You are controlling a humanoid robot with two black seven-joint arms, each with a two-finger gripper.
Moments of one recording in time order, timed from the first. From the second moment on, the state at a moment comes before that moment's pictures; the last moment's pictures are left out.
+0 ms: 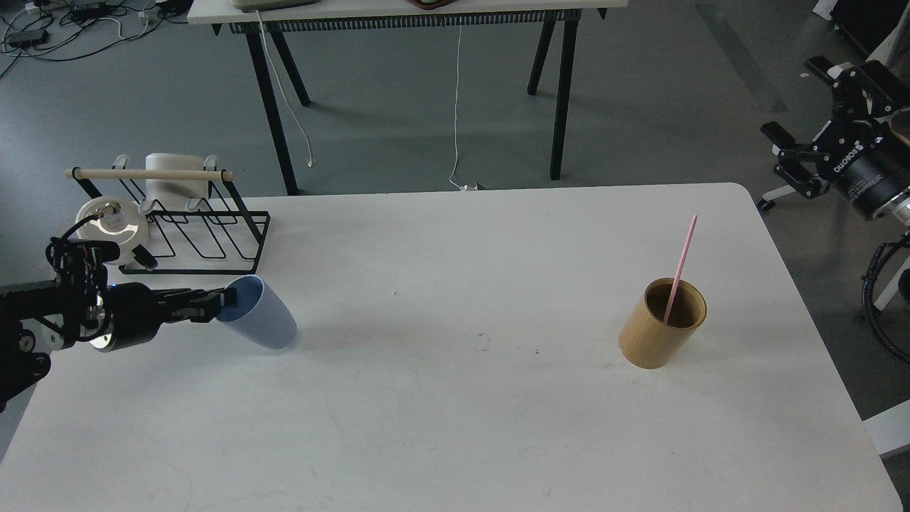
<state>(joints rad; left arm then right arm) -0.65 0.83 -0.29 -0.97 1.56 -0.18 -0.49 0.69 -0.77 0.64 0.86 -0.36 0.49 0.49</state>
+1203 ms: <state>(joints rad) -1.02 0.21 0.00 -0.65 1.62 -0.17 -0.49 0.63 -0.88 0.72 0.57 -0.10 0.49 0.49</state>
